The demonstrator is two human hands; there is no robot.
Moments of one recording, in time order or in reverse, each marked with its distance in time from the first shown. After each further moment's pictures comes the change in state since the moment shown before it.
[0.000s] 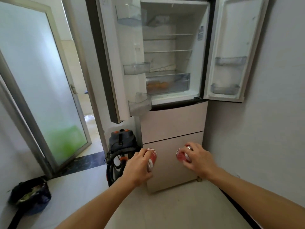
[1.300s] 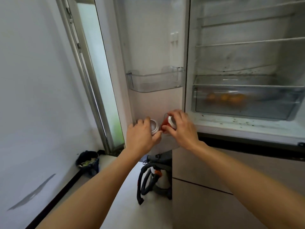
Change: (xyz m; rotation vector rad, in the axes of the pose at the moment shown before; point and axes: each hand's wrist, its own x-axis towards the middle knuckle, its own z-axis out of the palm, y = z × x) left_hand 0.349 -0.093 -0.023 0.438 0.352 -0.692; right_hand 0.462 0.031 0.102 0.649 0.165 -0.475
